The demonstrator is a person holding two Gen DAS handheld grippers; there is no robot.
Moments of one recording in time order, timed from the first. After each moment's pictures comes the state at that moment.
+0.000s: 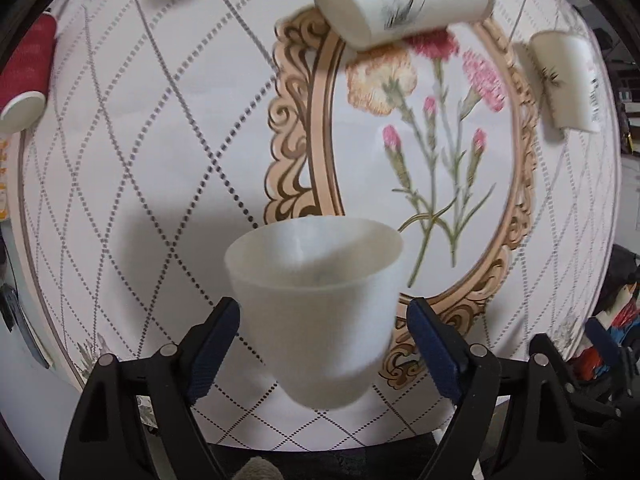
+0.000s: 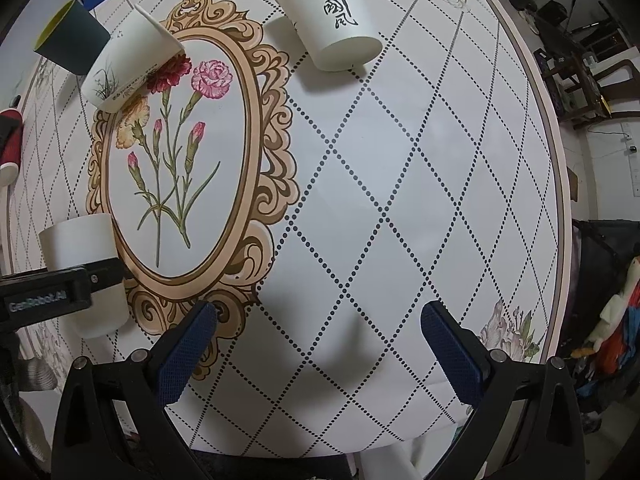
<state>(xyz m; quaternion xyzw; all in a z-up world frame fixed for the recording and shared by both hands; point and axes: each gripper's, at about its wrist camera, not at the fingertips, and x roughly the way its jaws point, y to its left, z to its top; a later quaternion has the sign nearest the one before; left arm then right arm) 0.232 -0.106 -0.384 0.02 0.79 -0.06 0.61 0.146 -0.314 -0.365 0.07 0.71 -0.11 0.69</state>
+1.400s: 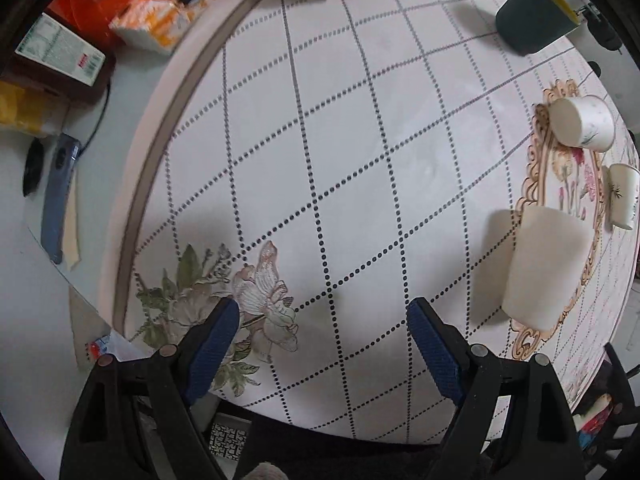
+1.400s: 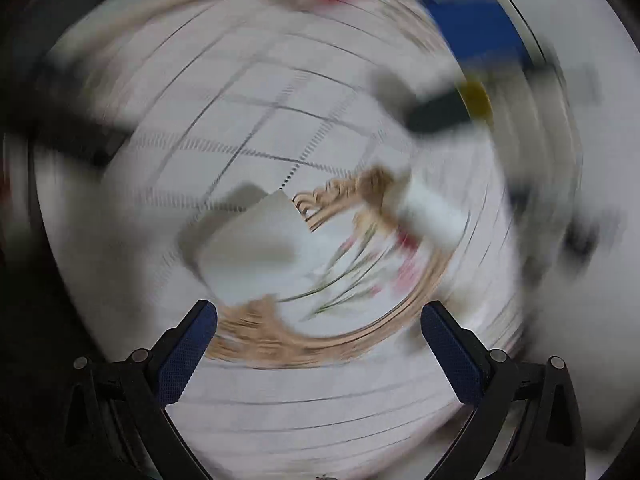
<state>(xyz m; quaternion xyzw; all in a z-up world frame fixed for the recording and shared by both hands) 0.134 0.079 -0.357 -0.09 0.73 0.10 0.67 0.133 -0.070 -0.299 -0.54 0.52 0.23 0.62</state>
